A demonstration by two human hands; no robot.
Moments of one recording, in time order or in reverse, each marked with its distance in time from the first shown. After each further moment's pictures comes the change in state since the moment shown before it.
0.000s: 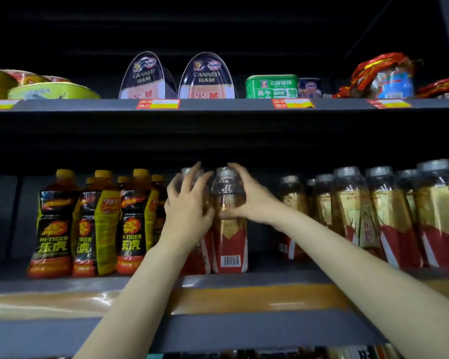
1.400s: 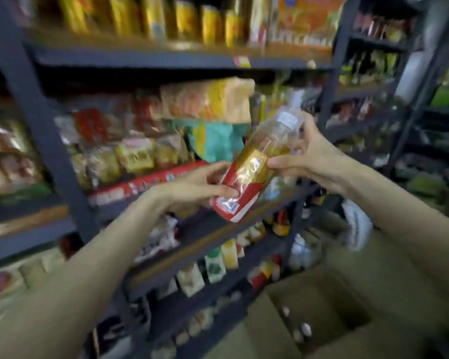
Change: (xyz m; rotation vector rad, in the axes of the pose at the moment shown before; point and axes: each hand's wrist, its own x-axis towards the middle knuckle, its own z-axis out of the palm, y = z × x) left_hand -0.313 0.510 0.186 -1.240 -1.532 -0.062; right_hand -0.598 0.156 -0.373 0.375 0.325 0.813
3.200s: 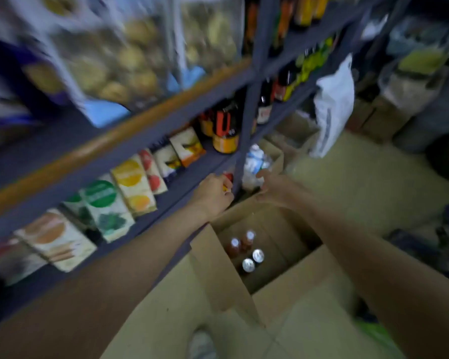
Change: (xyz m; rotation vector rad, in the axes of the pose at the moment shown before) left_hand 0.359 -0.337 0.254 0.520 0.089 -0.258; right_hand 0.059 0.519 -0.222 -0.946 -0.219 0.722
